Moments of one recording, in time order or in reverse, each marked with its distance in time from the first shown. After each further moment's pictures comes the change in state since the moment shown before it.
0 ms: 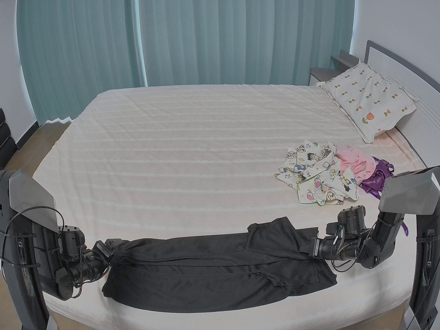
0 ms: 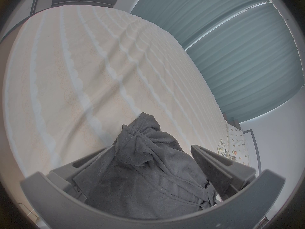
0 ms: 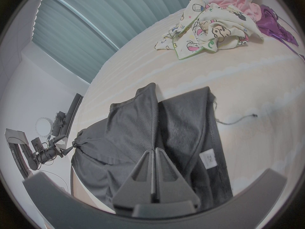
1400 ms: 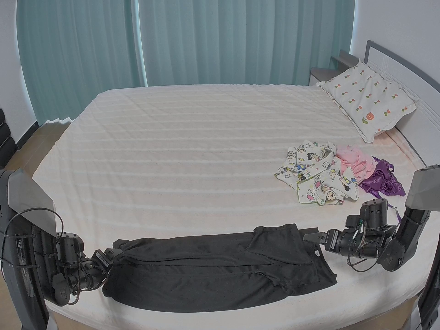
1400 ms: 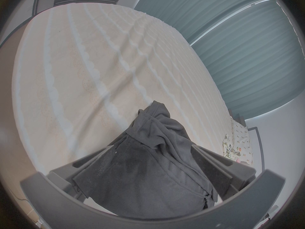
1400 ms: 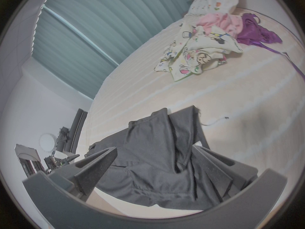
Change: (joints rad) left arm -0.012 -0.011 0.094 0.000 0.007 0.001; right arm -0.020 -0.228 0.190 -0.069 -0.036 0.120
